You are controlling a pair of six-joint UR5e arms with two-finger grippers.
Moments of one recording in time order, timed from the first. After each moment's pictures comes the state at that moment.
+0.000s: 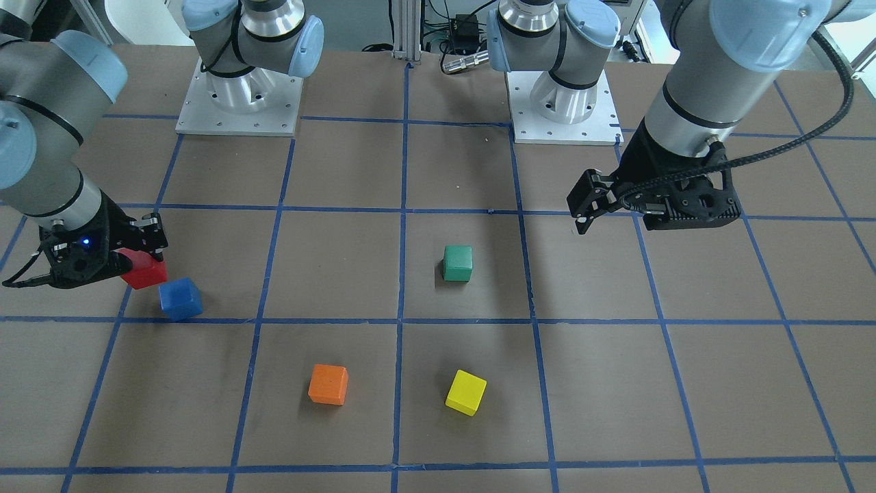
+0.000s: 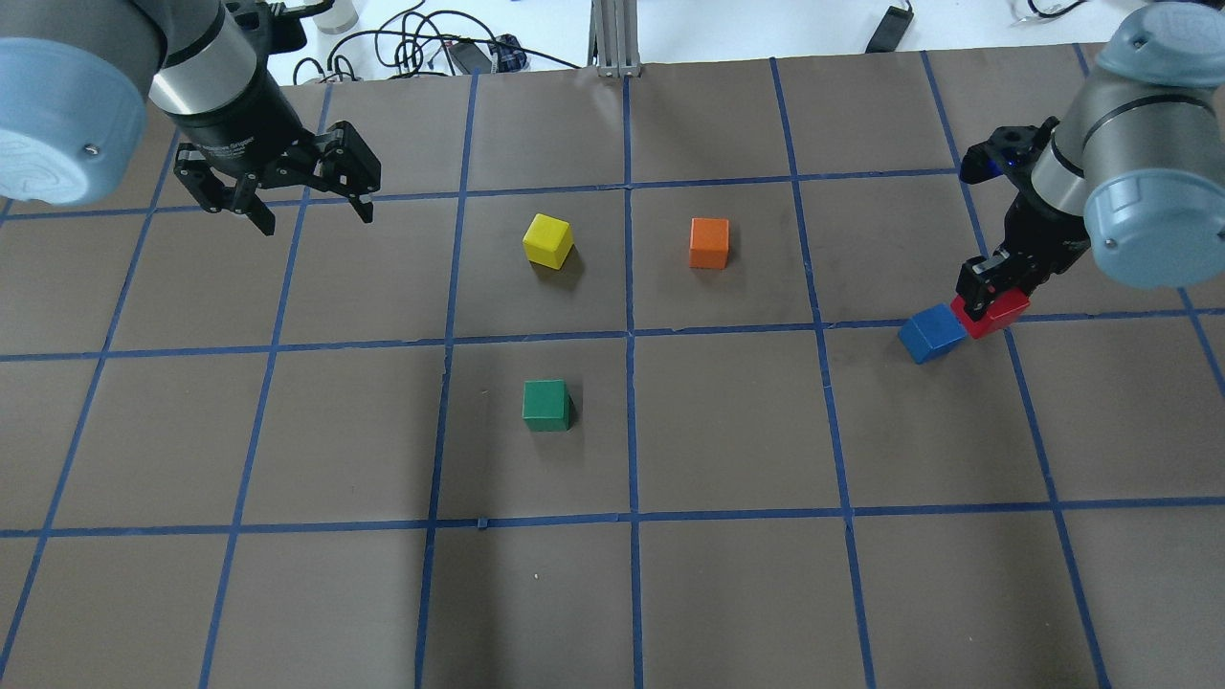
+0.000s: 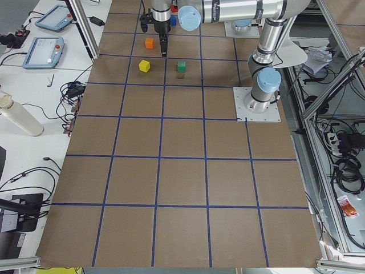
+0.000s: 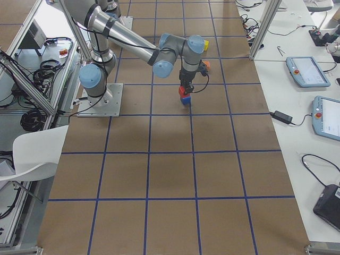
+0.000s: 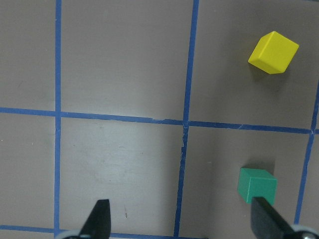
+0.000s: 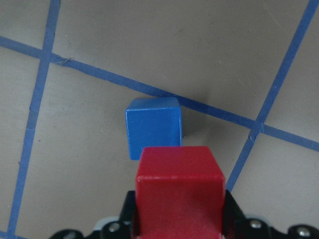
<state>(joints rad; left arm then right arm) -1.51 -1.66 -1.56 -1.48 1.56 -0.02 1.28 -1.38 1.88 -1.98 -1.62 -0.62</state>
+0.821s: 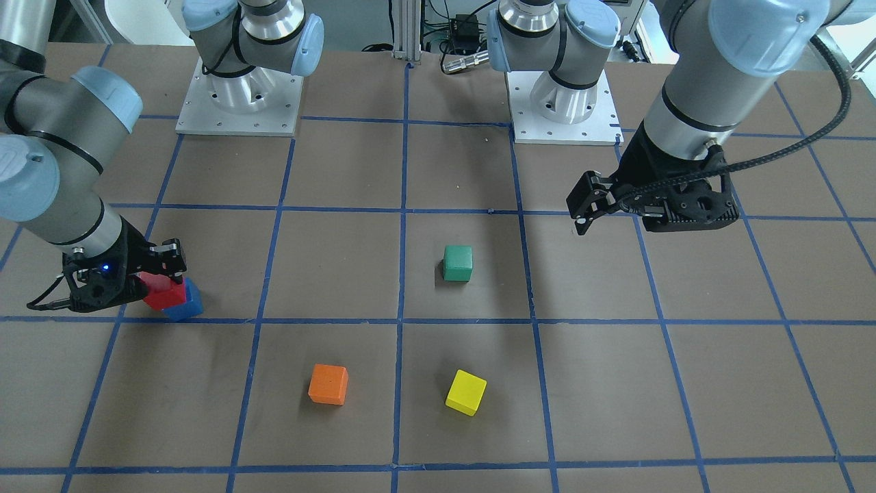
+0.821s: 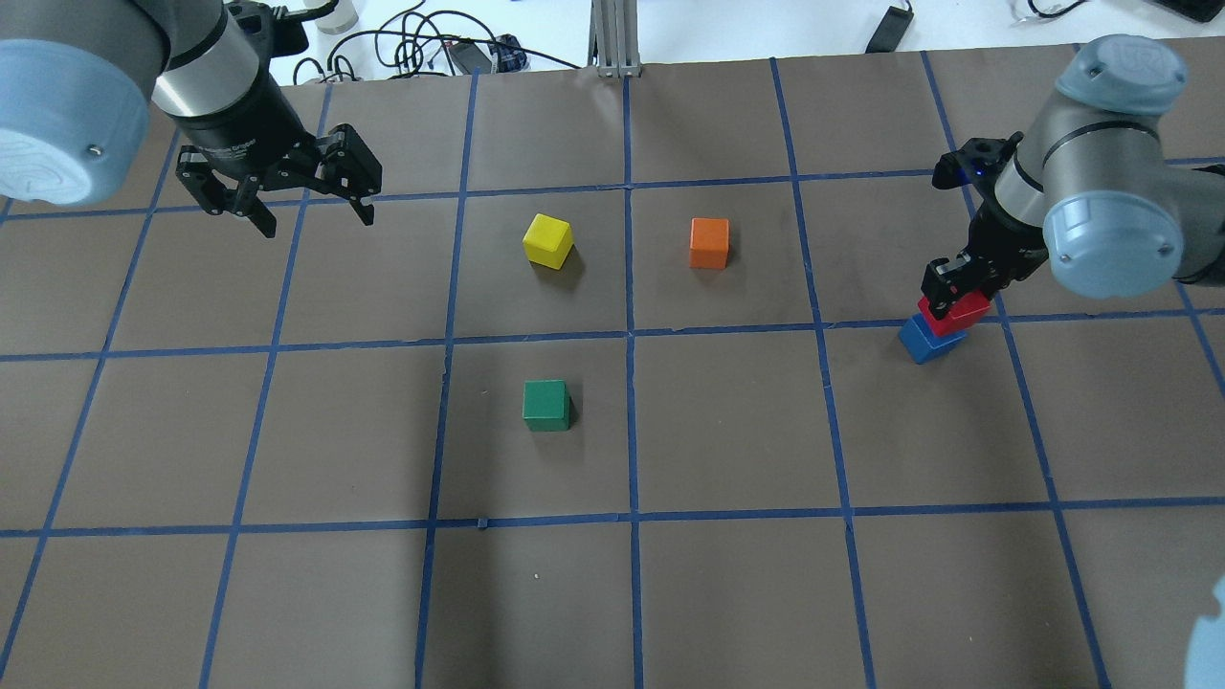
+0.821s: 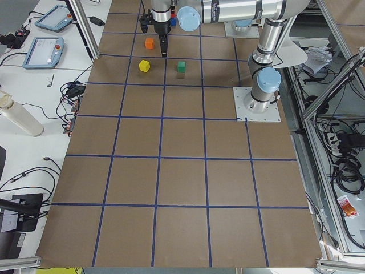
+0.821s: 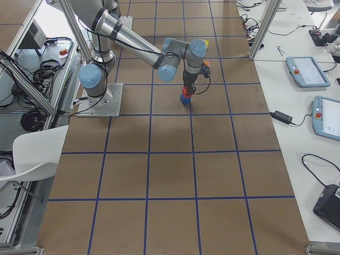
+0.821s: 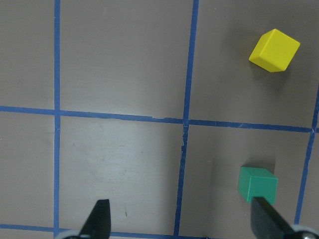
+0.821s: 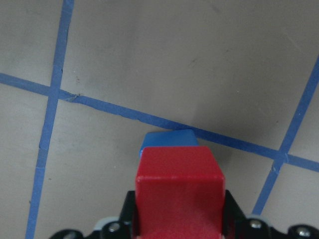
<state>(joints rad) -1.51 -1.66 -1.57 -1.48 1.57 -0.02 1.30 -1.33 1.88 -2.04 -1.58 -0.55</state>
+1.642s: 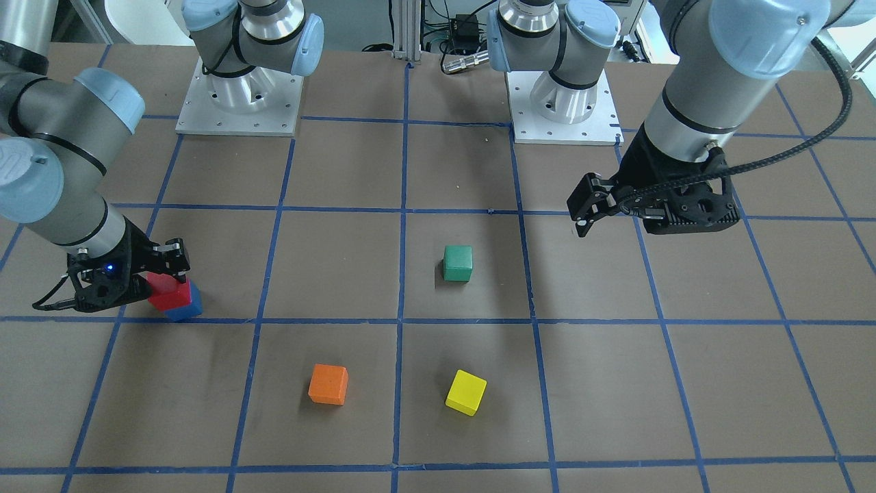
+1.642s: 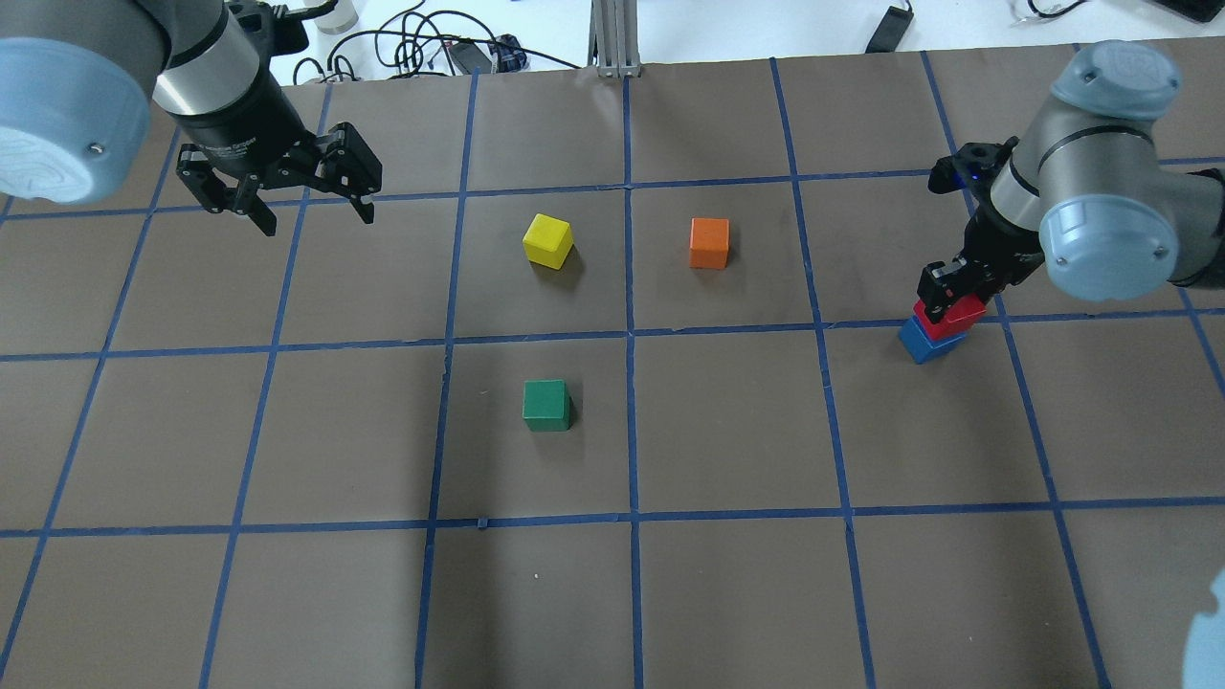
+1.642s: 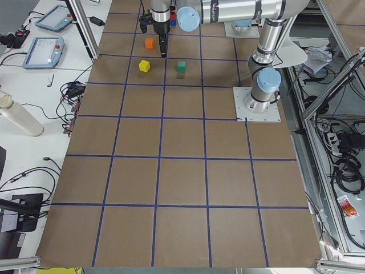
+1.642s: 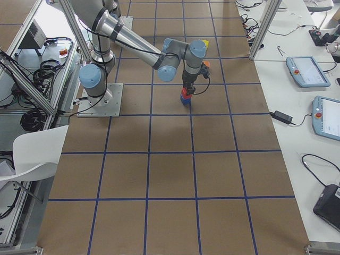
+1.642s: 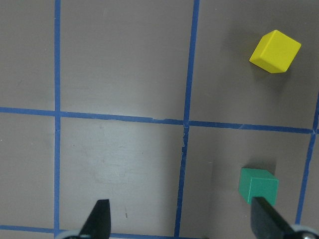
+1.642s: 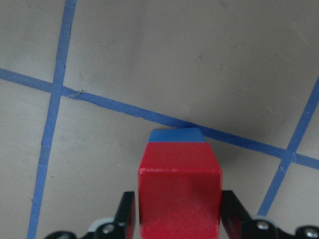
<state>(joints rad) -1.51 -1.67 -1.56 -1.48 1.57 -0.02 1.31 -1.33 1.89 -2.04 -1.57 -0.55</state>
